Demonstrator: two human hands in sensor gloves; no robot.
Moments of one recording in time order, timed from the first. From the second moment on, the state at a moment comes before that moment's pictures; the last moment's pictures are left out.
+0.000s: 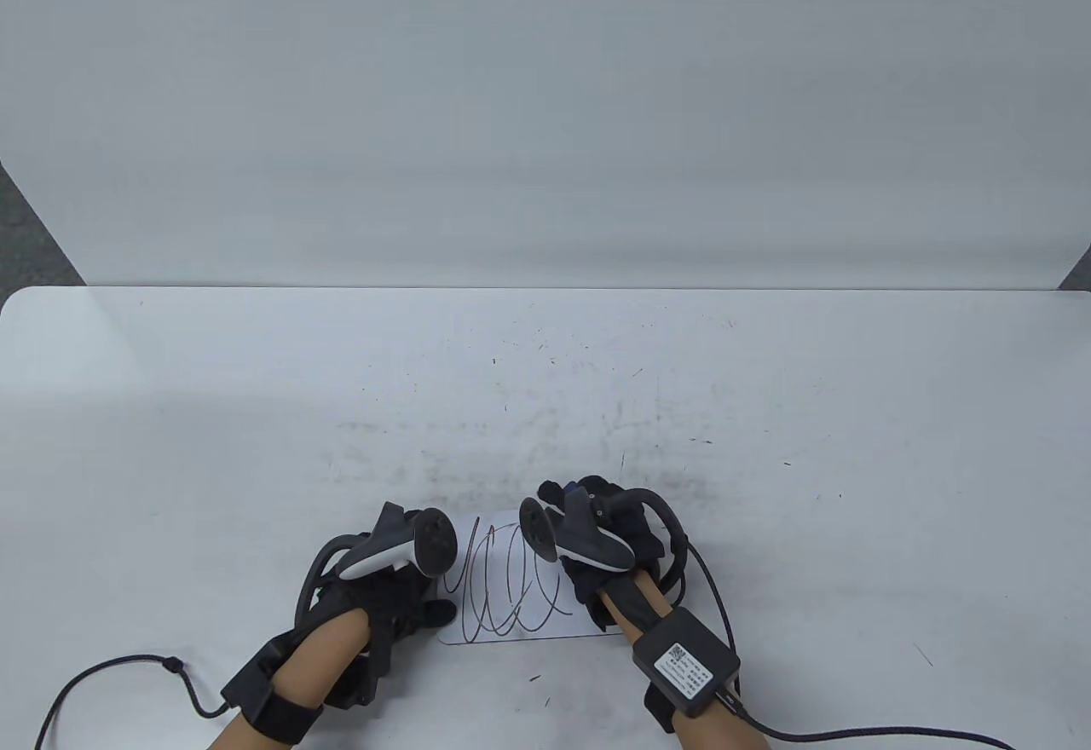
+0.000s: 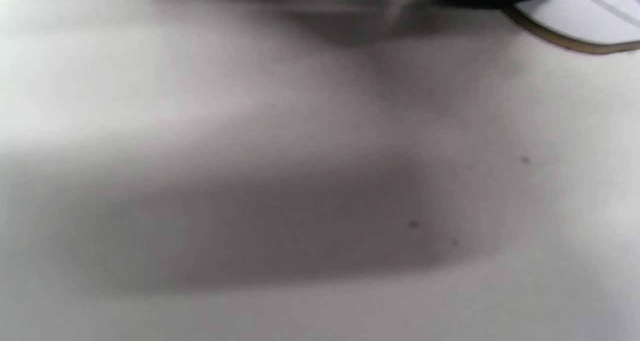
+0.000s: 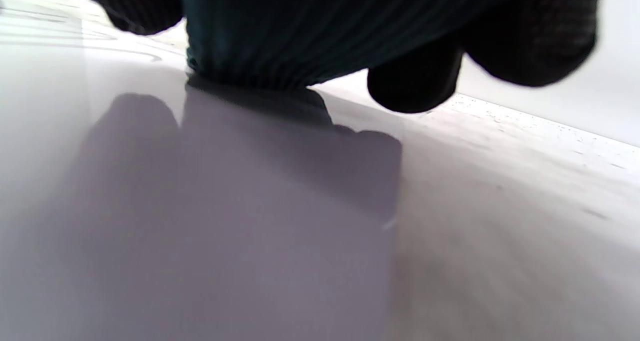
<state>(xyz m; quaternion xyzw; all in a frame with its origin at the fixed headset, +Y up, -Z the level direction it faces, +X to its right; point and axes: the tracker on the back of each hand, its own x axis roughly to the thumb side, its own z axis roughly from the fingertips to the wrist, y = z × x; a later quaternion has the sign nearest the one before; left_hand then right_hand) -0.193 -0.788 -0.340 -0.35 -0.12 -0.02 0.93 0.013 -0.761 -0.374 -0.15 -0.01 -0.98 0.11</state>
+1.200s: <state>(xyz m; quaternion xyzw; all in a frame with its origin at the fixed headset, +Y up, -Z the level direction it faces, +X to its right) -0.196 -0.791 -0.340 -0.36 -0.11 0.00 0.92 0.040 -0.757 -0.262 -0.21 -0.04 -0.97 0.11</state>
